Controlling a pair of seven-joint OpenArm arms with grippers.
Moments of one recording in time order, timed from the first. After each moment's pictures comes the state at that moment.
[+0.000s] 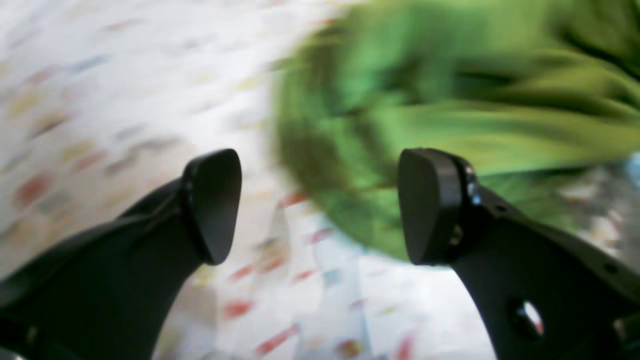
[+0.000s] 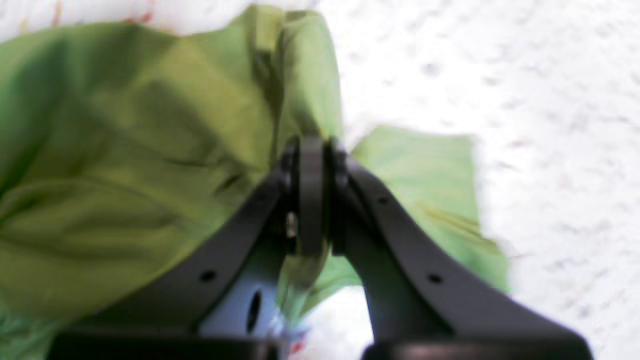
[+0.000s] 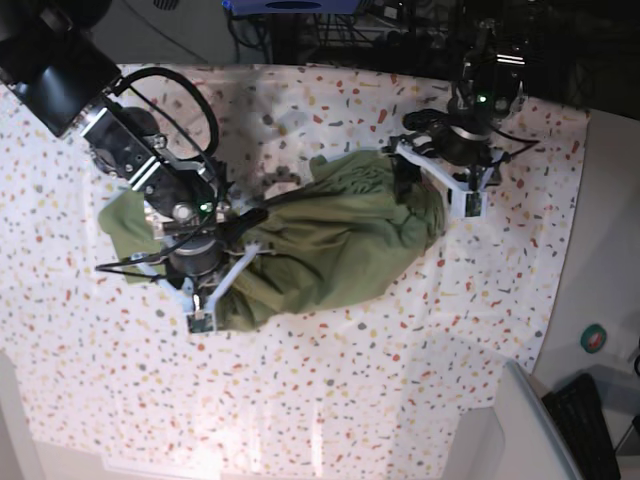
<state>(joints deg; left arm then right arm) 19.7 -11.1 2.8 90.3 -17.1 -0.1 20.6 13.0 18.3 -45.7 87.3 15.6 -39.2 -42.0</state>
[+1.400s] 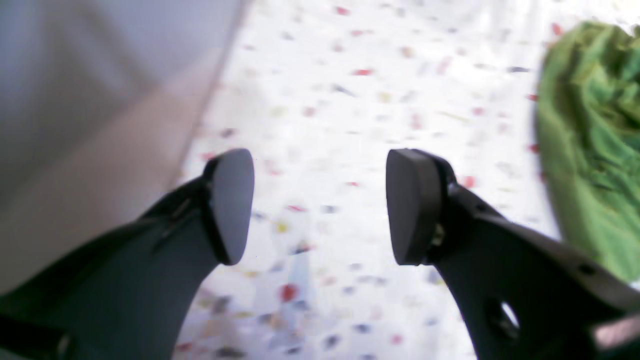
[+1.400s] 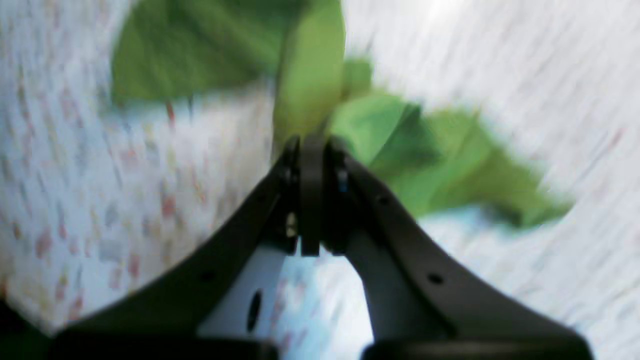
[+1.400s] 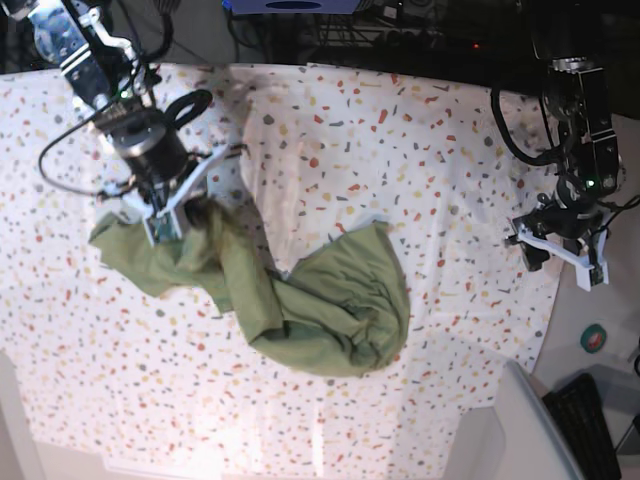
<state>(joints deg) 6.6 -17.9 -18.4 86.7 -17.9 -0.1 35.7 -16.7 21.2 -26.0 104.9 15.0 -10.9 -26.9</state>
